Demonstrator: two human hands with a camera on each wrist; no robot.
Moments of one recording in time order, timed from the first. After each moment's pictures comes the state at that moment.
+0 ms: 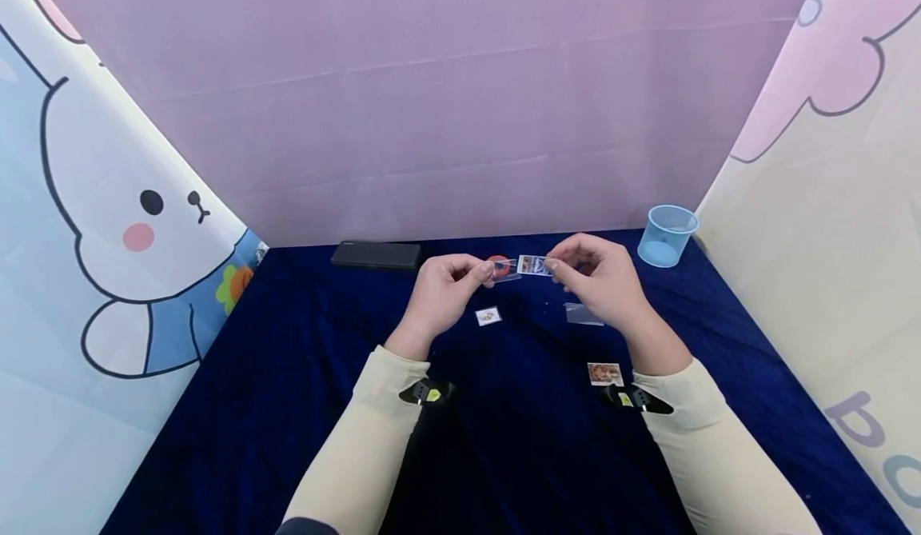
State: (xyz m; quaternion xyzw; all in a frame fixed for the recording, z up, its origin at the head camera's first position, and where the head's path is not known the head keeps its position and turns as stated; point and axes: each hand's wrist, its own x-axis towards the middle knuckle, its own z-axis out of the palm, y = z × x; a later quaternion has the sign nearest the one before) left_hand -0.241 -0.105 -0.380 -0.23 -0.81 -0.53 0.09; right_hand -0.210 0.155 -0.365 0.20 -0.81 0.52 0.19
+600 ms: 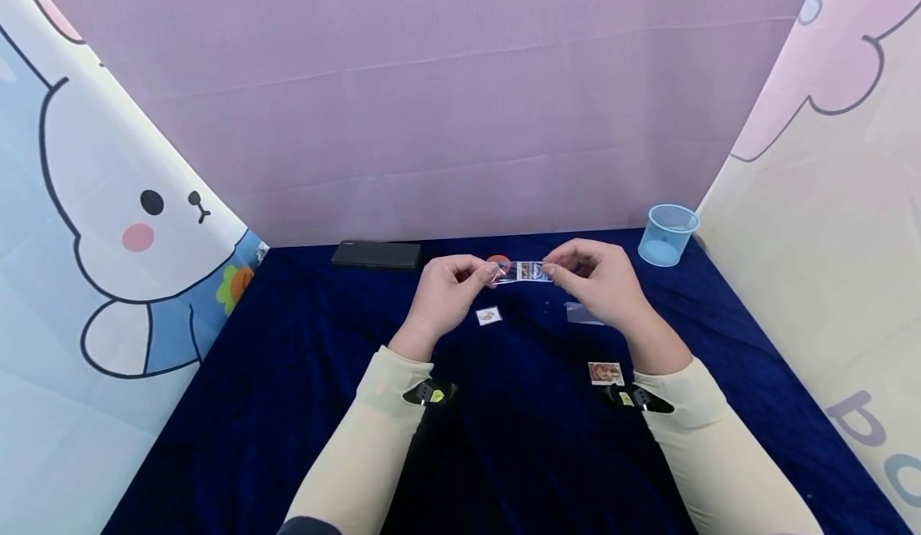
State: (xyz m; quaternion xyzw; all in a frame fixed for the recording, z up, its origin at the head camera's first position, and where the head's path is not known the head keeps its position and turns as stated) left_hand -0.240 -0.101 -0.383 -0.24 -0.82 -0.52 0.11; right_hand -0.215 0.161 -0.373 0.20 -0.82 0.51 0.18
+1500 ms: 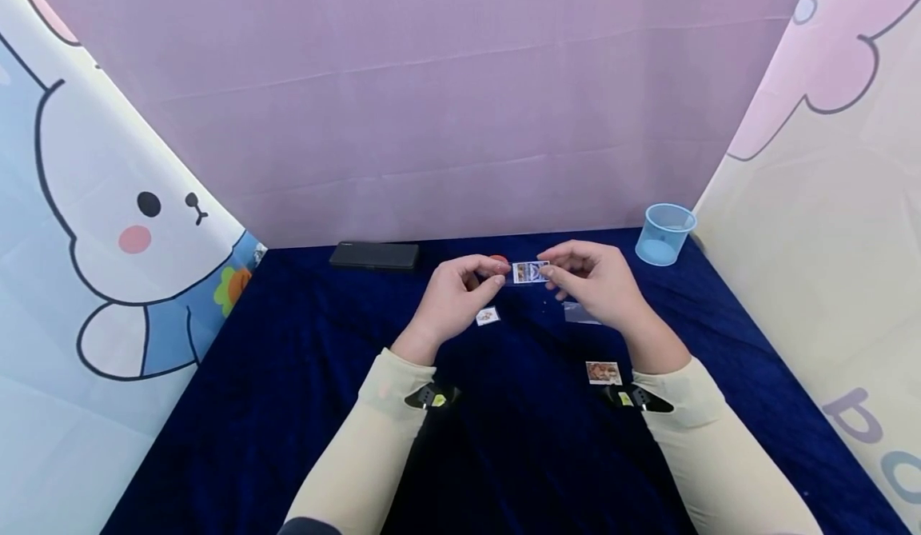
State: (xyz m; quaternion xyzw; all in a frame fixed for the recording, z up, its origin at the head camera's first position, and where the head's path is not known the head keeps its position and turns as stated) left_hand -0.236 -0.091 -0.383 -0.27 -0.80 -0.53 0.07; right_hand -0.216 0.162 -0.374 0.23 -0.78 0.57 0.13
